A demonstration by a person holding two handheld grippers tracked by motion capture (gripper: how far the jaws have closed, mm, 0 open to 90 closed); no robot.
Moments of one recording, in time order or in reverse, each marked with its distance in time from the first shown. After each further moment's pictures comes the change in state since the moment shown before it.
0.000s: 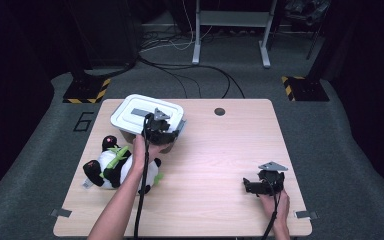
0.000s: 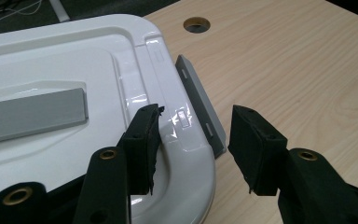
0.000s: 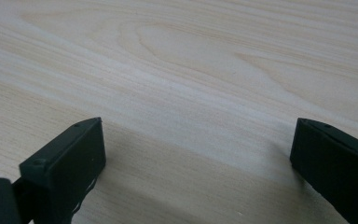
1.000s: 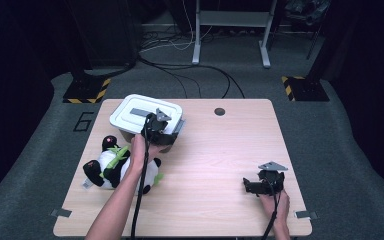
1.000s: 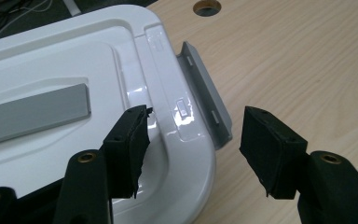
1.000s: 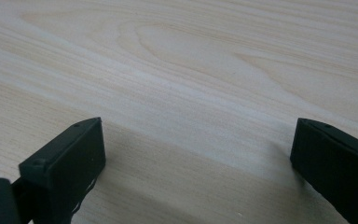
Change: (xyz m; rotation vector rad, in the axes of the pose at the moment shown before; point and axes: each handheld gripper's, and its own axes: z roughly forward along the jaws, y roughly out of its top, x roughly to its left) left arm 0.000 0.003 -0.002 0.073 0.082 0.075; right arm 0.000 0.000 0.000 0.001 0.001 0.000
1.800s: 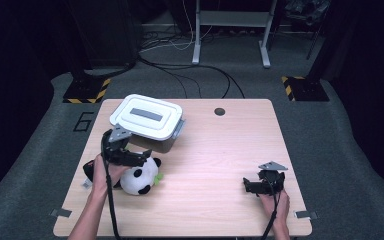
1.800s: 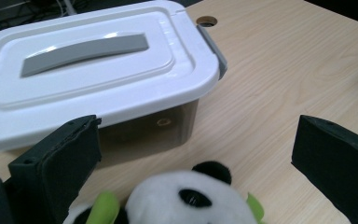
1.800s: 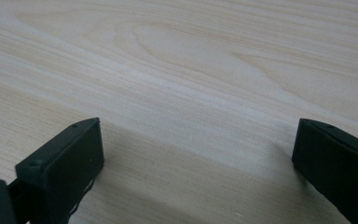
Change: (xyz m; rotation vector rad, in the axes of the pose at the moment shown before) left arm 0.023 -0.059 -0.092 -0.126 -0.060 -0.056; right arm 0.000 0.000 0.001 -0.001 -0.009 0.011
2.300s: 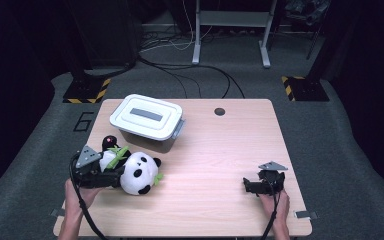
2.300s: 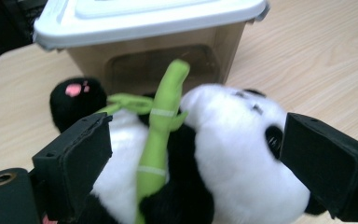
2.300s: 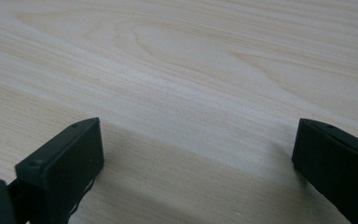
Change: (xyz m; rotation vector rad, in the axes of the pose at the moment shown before) left arm 0.020 -0.072 -0.061 -0.024 0.098 -0.065; right arm 0.000 0.000 0.000 -0.001 -0.002 0.001
